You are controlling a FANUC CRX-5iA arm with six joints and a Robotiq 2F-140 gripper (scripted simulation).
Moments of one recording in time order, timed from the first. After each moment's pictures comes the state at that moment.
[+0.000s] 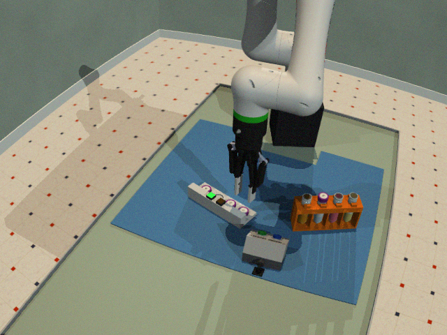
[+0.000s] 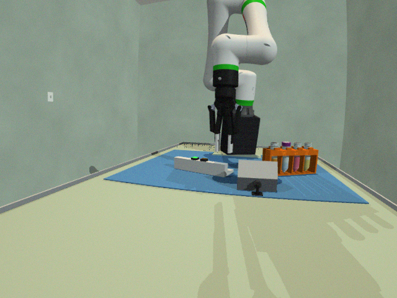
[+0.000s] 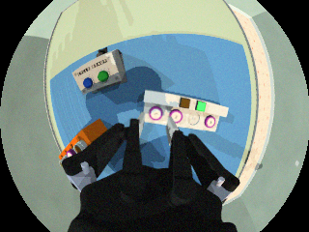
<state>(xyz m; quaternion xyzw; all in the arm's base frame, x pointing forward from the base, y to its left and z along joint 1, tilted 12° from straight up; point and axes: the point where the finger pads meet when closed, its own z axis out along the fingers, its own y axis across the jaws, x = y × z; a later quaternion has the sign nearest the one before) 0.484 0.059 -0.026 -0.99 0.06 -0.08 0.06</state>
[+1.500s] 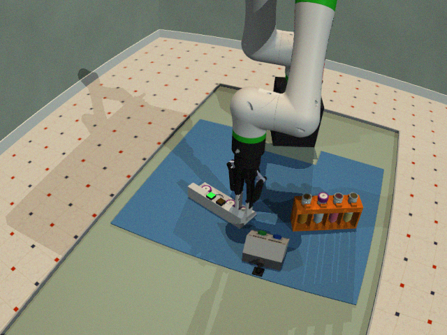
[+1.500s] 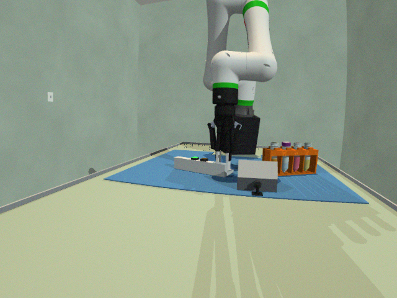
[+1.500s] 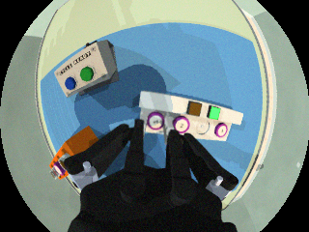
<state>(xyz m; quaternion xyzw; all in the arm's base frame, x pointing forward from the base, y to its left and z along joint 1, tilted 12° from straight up) 0.495 0.066 -0.089 -0.99 0.06 -0.08 0.06</state>
